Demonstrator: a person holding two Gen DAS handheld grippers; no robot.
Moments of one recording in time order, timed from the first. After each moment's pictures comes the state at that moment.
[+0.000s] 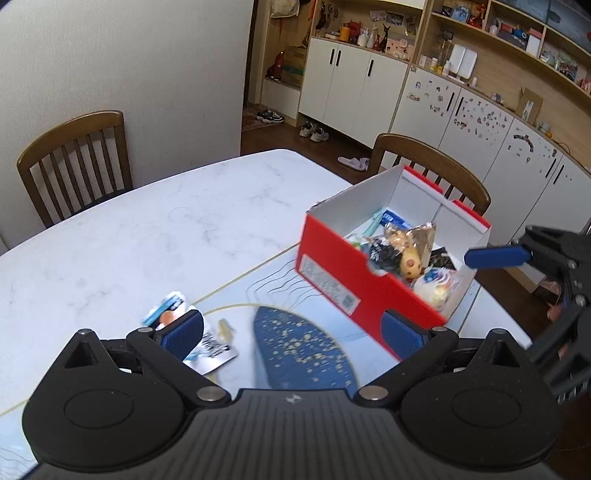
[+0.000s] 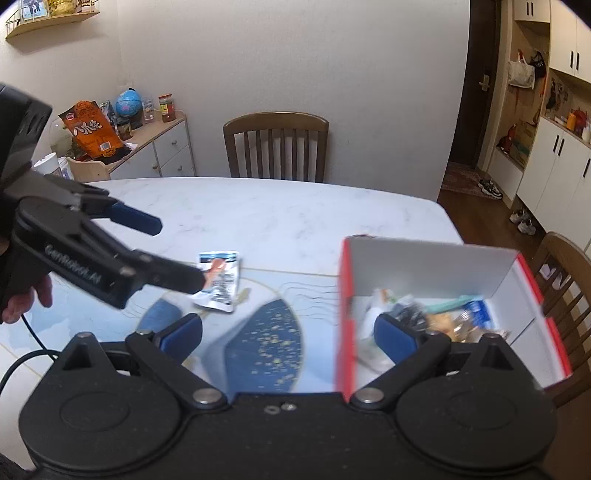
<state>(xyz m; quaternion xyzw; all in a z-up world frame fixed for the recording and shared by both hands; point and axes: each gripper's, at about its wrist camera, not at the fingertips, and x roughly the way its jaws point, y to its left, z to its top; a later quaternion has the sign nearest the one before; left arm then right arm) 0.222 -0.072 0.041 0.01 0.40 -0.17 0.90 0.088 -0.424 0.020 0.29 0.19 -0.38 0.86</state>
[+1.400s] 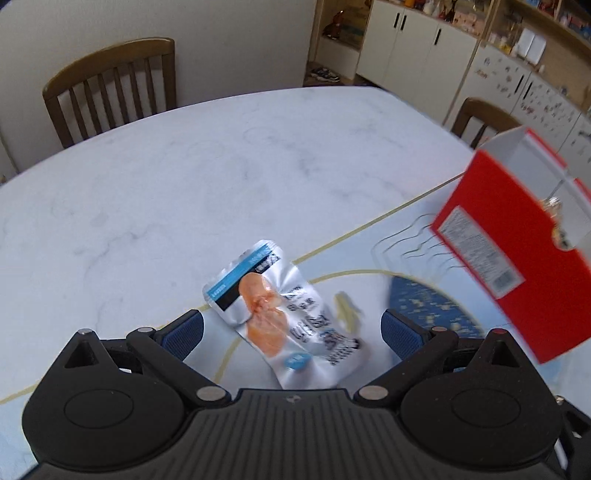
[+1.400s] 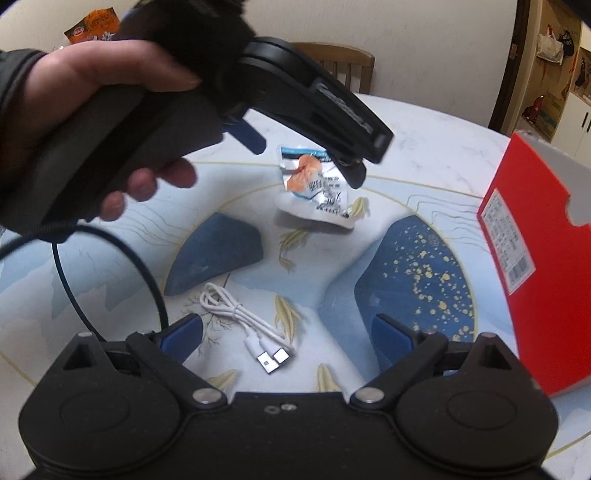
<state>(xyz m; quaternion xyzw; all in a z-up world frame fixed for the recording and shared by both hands) 0.313 -0.010 -0.090 0.00 0.47 -0.09 0.88 0.263 -0.391 -0.065 0.32 0.26 -0.36 0.84</state>
